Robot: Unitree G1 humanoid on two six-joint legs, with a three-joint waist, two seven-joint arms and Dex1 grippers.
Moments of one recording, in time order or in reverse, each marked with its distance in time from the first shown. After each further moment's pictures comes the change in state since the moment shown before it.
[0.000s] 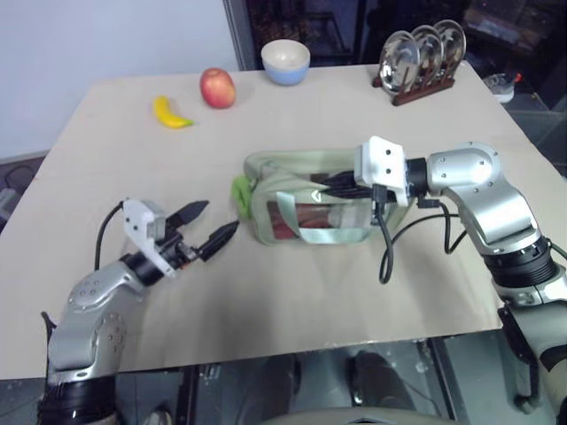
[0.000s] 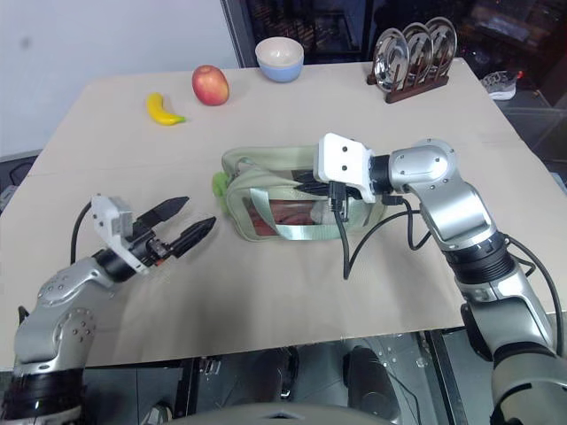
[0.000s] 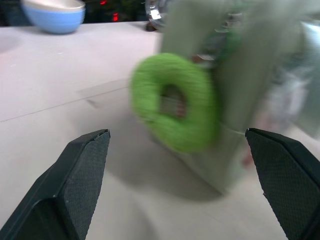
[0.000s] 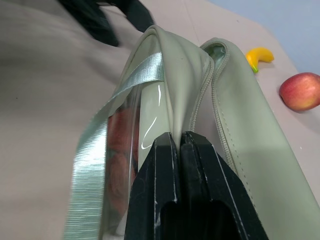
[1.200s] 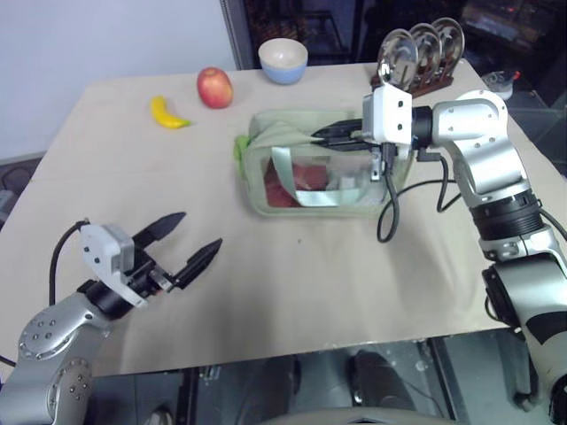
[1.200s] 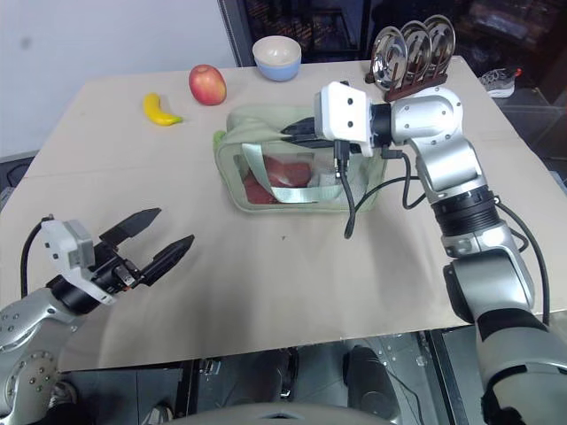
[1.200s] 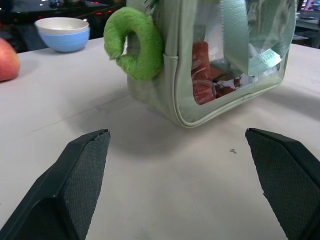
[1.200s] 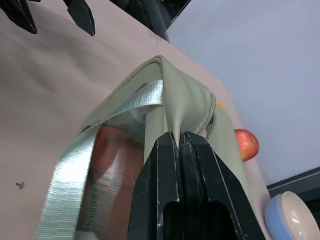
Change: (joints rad) left arm 0.299 0.026 0.151 -0.290 -0.058 -0.074 -0.020; right arm -0.241 0.083 -0.053 0.396 -0.008 -0.444 0.077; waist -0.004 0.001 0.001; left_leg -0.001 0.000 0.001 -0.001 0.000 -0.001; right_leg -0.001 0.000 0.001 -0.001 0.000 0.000
